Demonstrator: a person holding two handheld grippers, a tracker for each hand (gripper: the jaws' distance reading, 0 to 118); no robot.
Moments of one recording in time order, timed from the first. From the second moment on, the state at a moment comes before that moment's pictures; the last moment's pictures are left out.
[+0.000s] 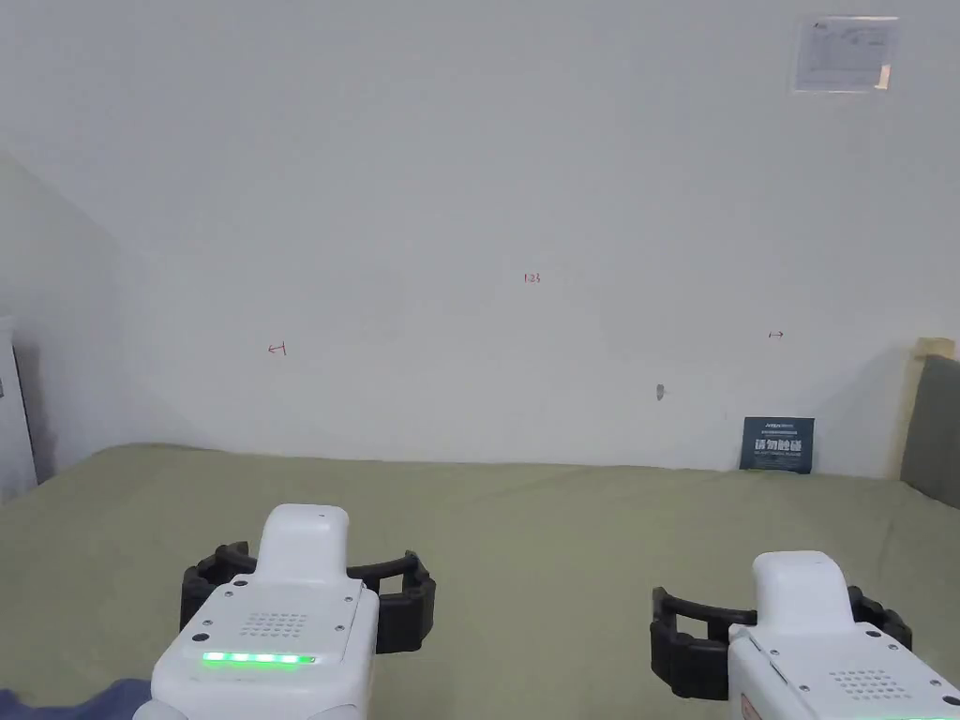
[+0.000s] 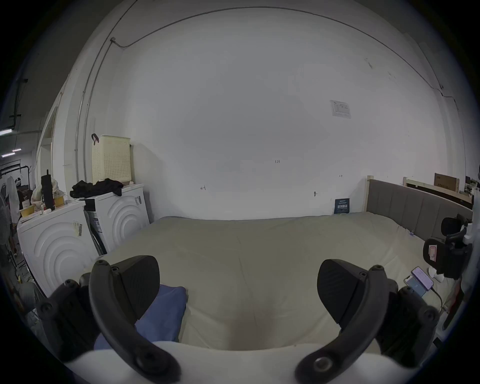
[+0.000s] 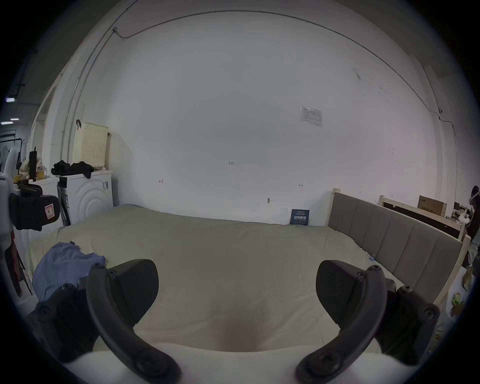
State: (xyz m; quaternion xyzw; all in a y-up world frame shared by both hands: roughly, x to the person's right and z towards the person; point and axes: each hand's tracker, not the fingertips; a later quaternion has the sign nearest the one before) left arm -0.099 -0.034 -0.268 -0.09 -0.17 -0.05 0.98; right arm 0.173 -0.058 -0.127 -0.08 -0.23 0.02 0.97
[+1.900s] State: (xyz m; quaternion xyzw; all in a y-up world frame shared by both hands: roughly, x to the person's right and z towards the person) left arm -0.393 -0.104 -0.349 -0.23 0.10 -0.02 0.97; right arm -0.049 -0.113 -0.324 -0.12 0.08 -0.01 0.99
